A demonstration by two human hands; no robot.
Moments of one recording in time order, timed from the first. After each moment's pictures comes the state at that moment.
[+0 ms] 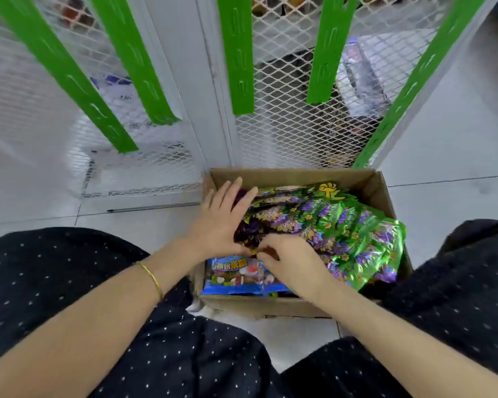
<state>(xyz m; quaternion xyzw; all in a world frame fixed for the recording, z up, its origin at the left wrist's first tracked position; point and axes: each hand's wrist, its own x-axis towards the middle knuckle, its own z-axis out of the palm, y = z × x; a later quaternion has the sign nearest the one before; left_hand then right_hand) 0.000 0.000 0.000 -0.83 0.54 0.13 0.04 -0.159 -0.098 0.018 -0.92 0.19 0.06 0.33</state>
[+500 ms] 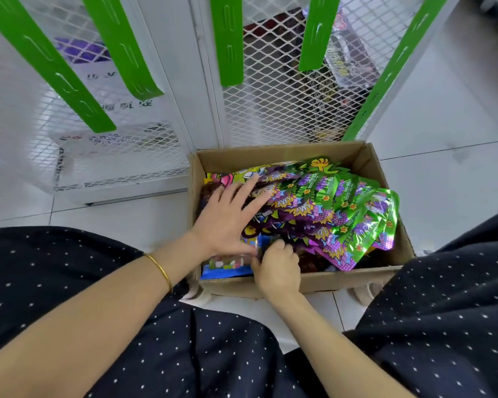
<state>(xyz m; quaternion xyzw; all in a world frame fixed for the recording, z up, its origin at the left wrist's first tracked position) -0.014 0.006 -0.036 -0.76 0.65 0.01 0.01 -0.155 -0.029 -0.046 -0.81 0.51 0.12 0.27</state>
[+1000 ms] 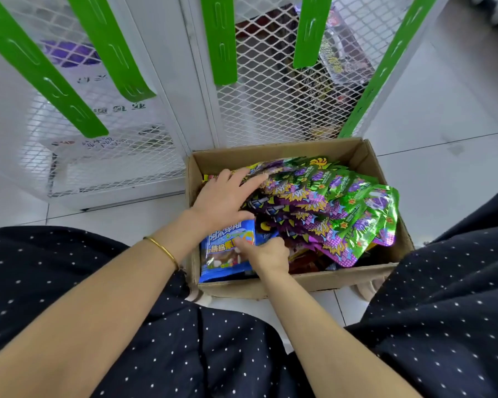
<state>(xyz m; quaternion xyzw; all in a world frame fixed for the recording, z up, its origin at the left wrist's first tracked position) 0.011 -0.027 -0.021 -0.78 0.62 0.08 0.03 -0.127 -0.039 -0.052 -0.57 0.63 0.06 0.52</state>
